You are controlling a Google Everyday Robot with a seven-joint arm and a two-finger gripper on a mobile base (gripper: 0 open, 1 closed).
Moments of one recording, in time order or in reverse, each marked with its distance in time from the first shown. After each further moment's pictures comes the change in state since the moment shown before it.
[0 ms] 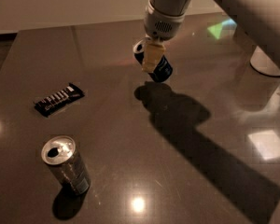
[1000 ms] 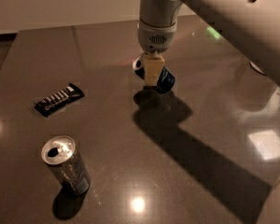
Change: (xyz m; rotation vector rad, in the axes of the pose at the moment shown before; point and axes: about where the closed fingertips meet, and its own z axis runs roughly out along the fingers) arm 0.008 0.031 0.021 -0.108 0.142 -0.130
